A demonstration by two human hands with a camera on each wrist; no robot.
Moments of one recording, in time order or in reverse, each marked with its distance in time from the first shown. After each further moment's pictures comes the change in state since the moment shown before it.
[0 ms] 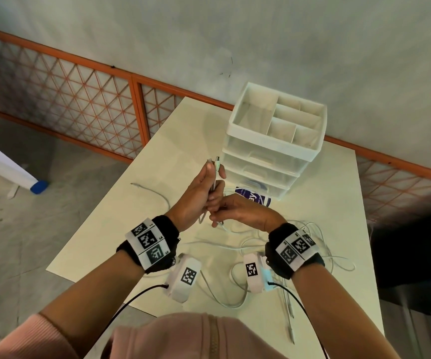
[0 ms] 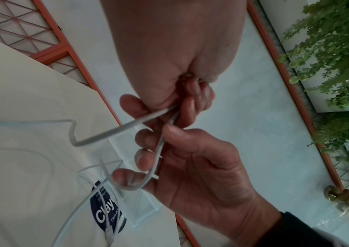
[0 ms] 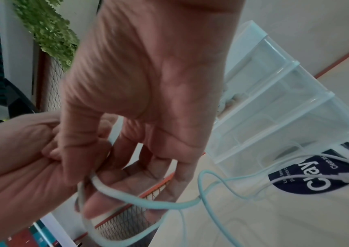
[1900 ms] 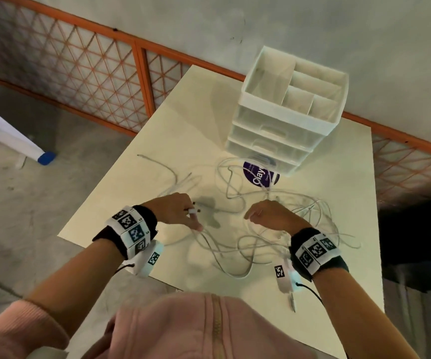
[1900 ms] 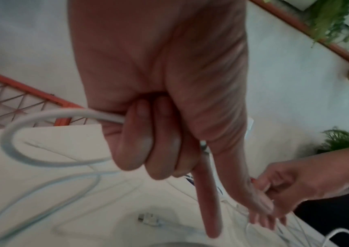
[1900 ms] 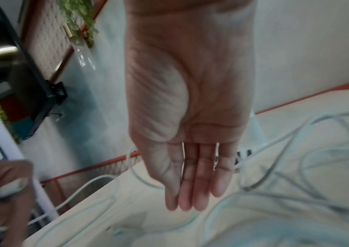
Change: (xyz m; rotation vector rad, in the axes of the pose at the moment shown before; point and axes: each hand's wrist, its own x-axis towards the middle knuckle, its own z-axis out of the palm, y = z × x) left_hand -0.039 -0.059 -0.077 1.052 -0.364 -0.459; right_hand -0.024 0.102 0.000 -0.468 0.133 0.371
